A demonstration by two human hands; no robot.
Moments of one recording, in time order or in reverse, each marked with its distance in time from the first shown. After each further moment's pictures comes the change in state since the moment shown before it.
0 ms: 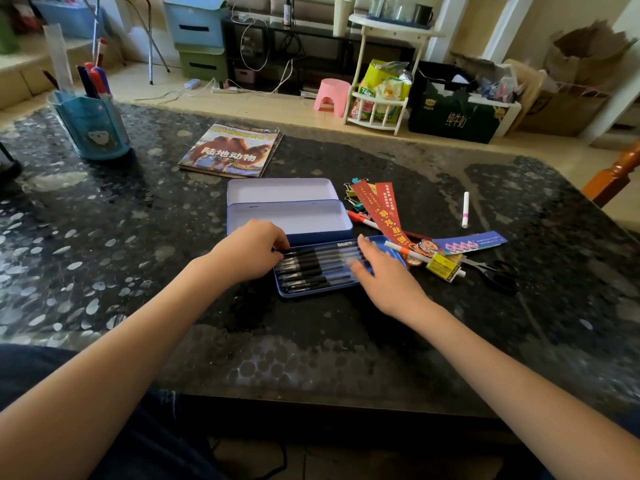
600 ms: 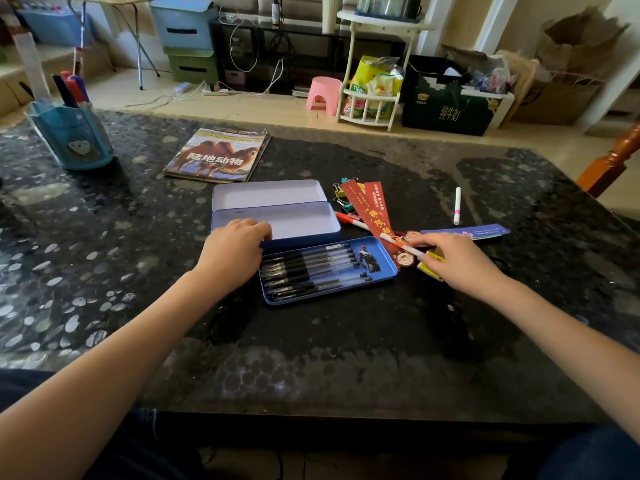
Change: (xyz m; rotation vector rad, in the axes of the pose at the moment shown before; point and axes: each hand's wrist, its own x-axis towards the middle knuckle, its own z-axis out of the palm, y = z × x) left_hand 0.012 -0.006 0.015 0.280 0.267 -0.003; right_hand 0.007 0.096 -0.068 -0.143 0.157 -0.037
